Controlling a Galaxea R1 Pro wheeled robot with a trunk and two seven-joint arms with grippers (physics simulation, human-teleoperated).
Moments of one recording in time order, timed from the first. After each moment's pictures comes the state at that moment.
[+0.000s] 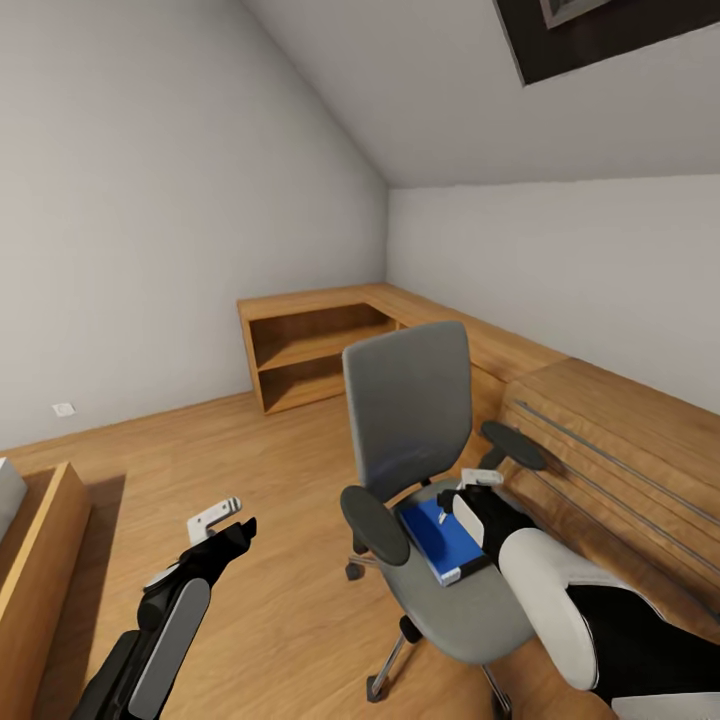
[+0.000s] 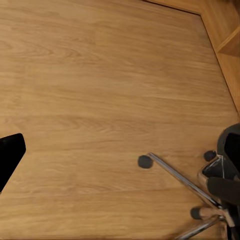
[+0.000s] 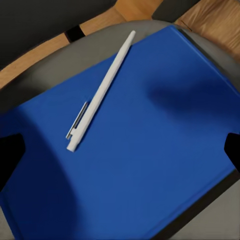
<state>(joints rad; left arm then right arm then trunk) -0.27 0.02 -0.08 -1.45 0.61 0.49 0.50 -0.98 0.08 -0.06 -0.21 -0.04 0.33 -0.29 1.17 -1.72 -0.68</state>
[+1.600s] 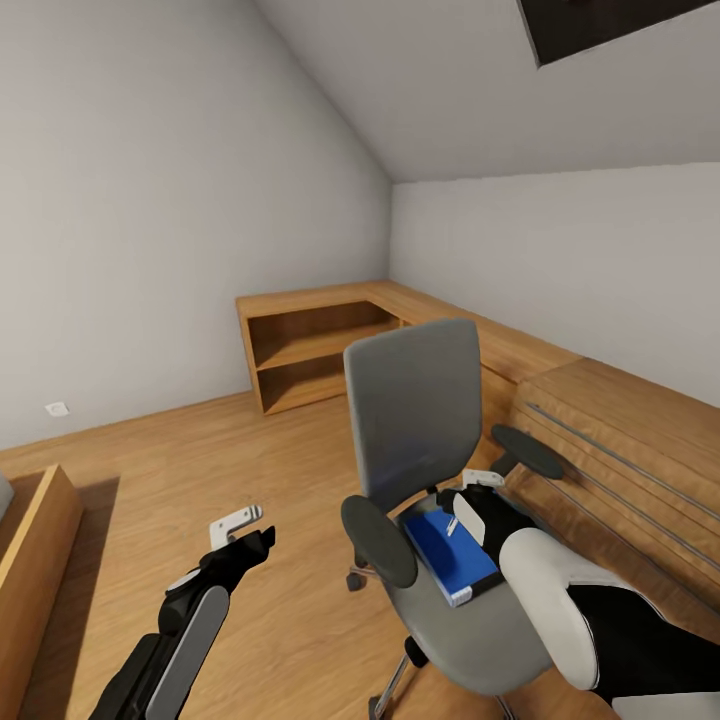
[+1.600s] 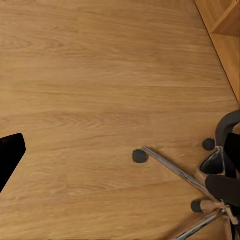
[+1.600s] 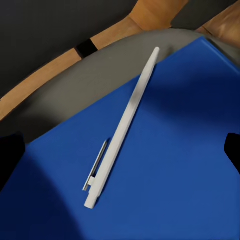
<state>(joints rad) -0.27 0.01 -0.16 -1.41 0.61 0.49 0.50 -0.98 0.07 -0.06 -0.21 -0.09 0.32 -0.29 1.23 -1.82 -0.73</state>
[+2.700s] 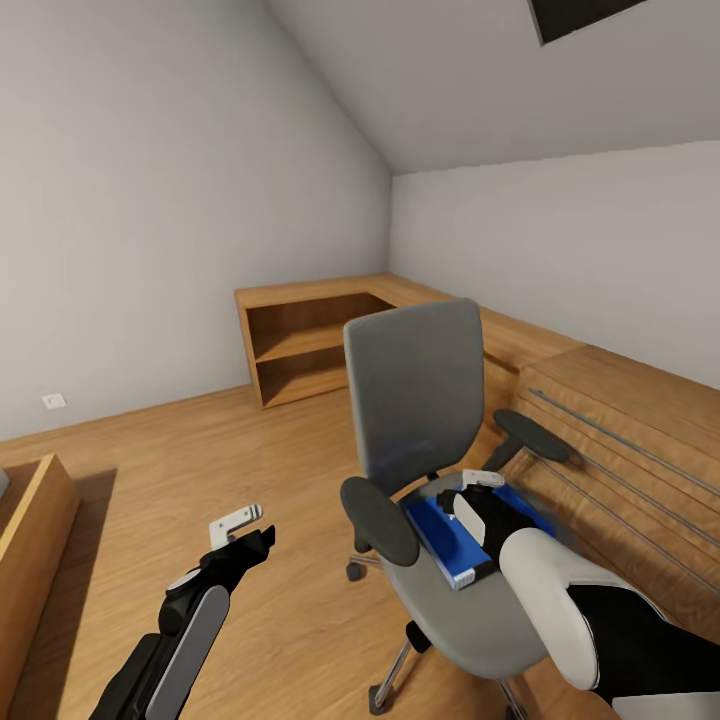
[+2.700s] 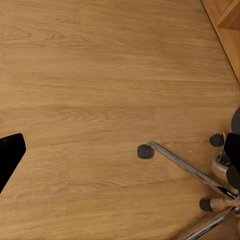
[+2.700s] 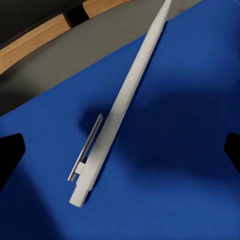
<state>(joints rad) -0.27 0.01 -0.16 -1.42 0.61 0.49 0.50 -0.98 0.07 -0.06 -0.21 -0.09 0.32 -0.29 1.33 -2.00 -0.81</state>
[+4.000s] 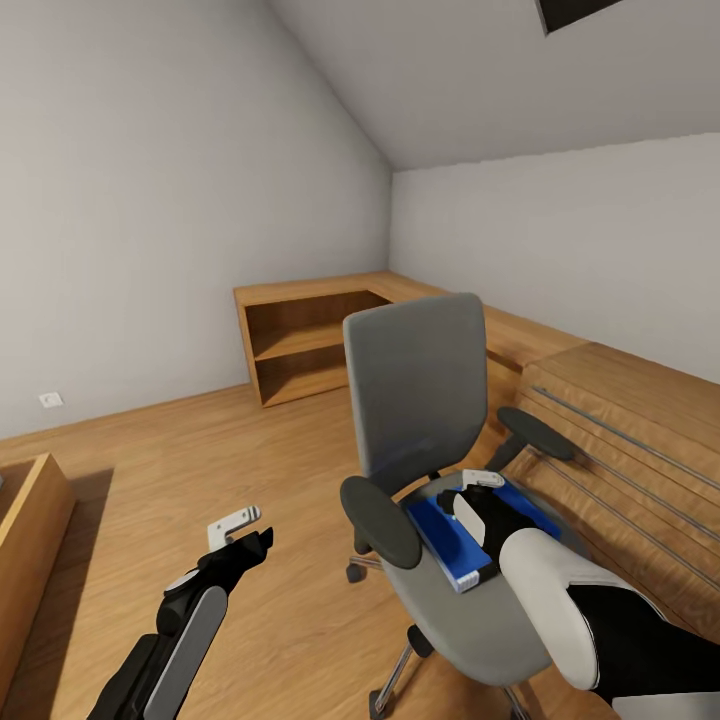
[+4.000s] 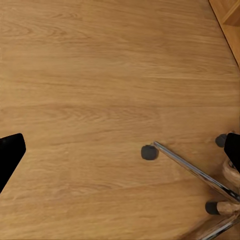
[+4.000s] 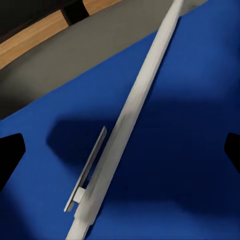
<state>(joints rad) -0.27 0.02 -0.16 -1.41 0.61 0.49 0.50 -0.98 0.07 -0.06 -0.21 -0.09 0.32 -0.29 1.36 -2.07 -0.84</state>
